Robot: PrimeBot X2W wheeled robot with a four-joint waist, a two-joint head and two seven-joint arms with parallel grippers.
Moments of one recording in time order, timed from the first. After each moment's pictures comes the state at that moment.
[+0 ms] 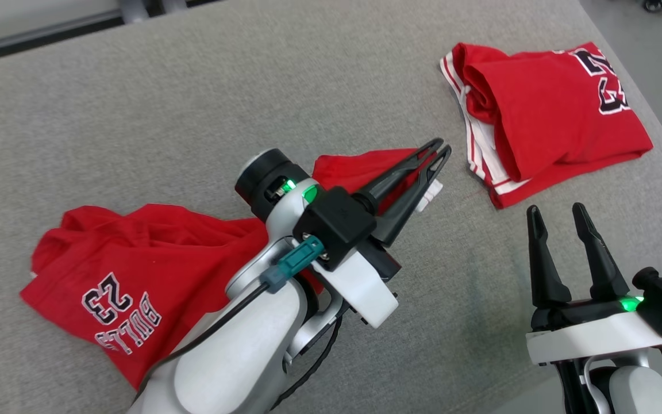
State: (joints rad) left arm -0.58 0.05 -0.65 0.04 -0.25 -0.12 -0.04; right arm -0.10 -0.06 0.09 0.00 0.31 0.13 -0.11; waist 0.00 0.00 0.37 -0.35
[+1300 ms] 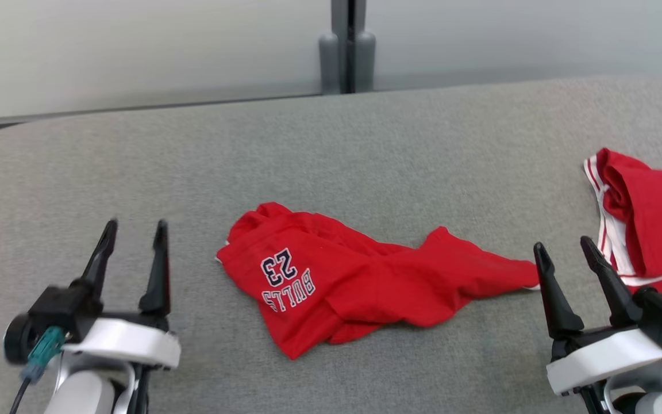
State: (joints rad) left arm -0.17 0.26 -0.22 0.17 -0.40 0.08 -0.26; right arm -0.03 -0.13 0.07 -0.03 0.23 0.13 0.01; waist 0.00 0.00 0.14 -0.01
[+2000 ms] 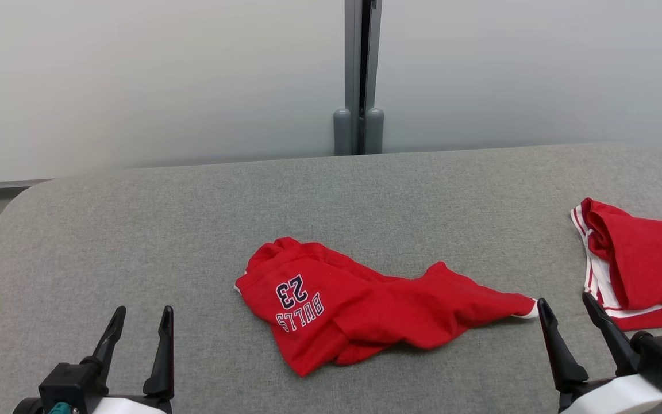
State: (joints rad) left arm 0.09 0.29 -0.23 0.05 -0.43 0.13 -0.20; right arm 0.12 -0.15 0.07 -0.06 0.24 0.13 0.06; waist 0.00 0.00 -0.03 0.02
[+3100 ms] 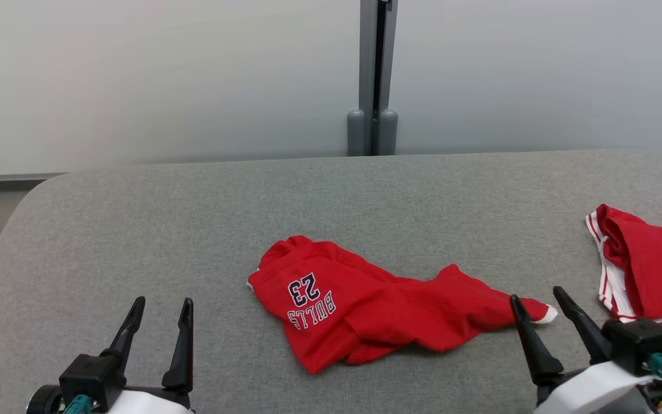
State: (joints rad) left arm 0.09 0.29 -0.28 -0.01 -0.42 0.16 -0.17; right arm 0.10 -0.16 0.12 -0.05 0.26 0.13 0.09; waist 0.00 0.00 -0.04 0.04
